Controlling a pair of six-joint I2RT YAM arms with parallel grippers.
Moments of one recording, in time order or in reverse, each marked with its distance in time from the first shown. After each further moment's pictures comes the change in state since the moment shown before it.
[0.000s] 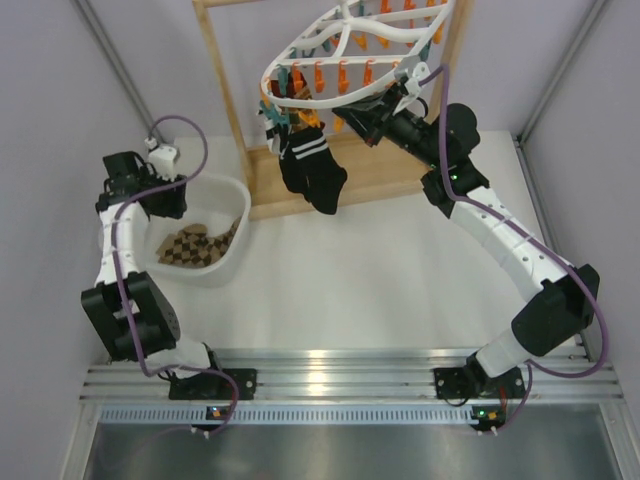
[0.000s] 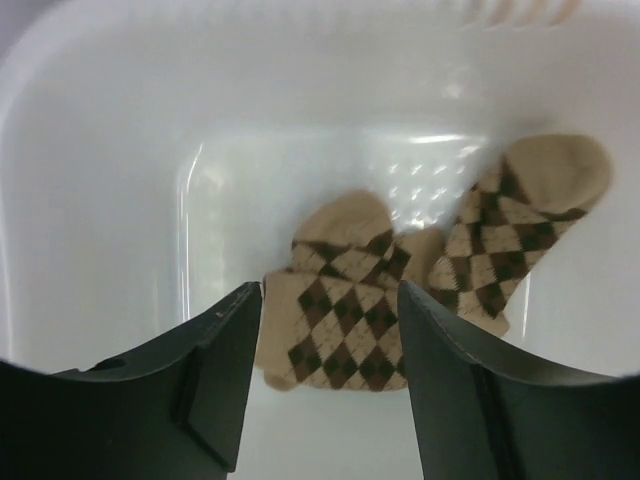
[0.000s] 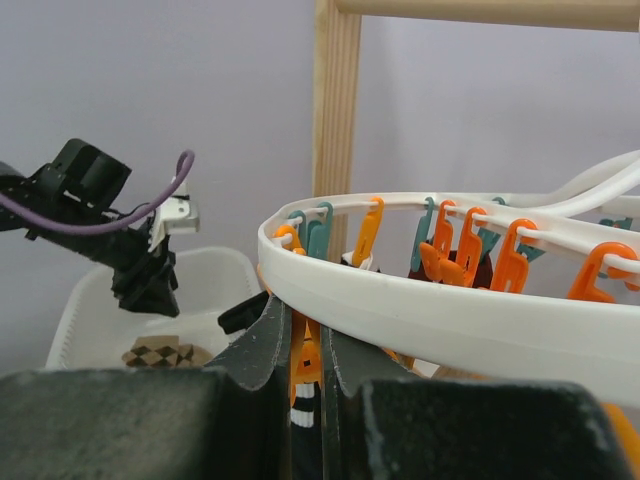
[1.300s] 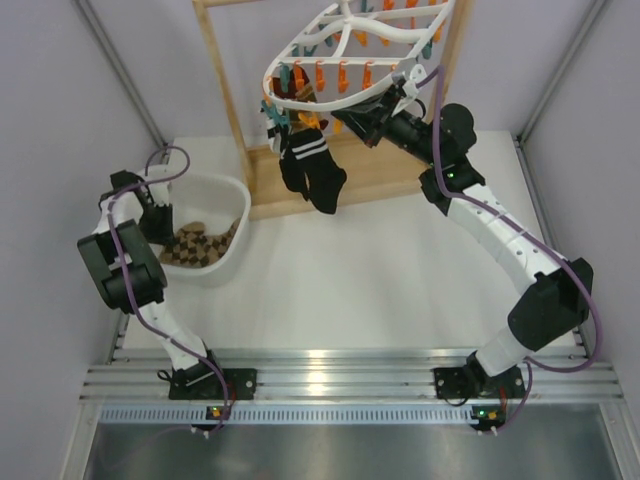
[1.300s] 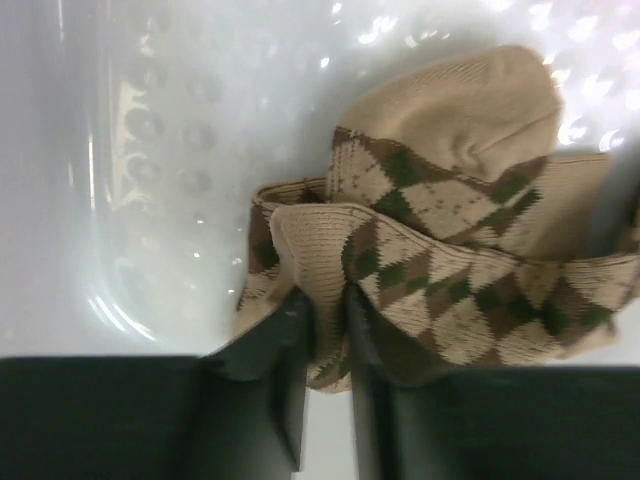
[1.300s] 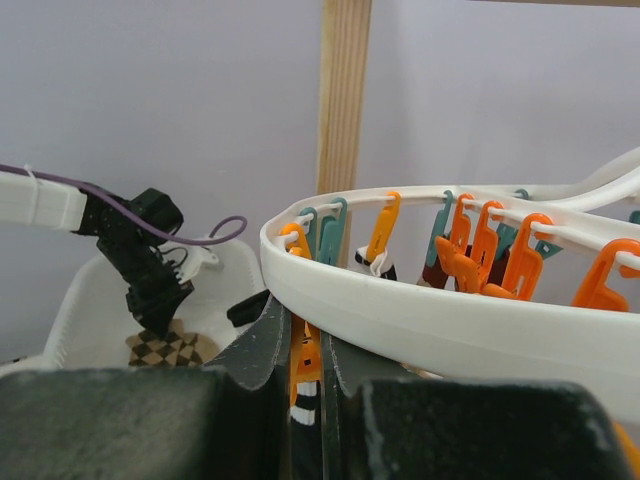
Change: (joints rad) left arm 0.127 0.421 0.120 -0.165 -0.148 -0.111; right arm -0.023 0.033 -0.011 0.045 -0.057 0.004
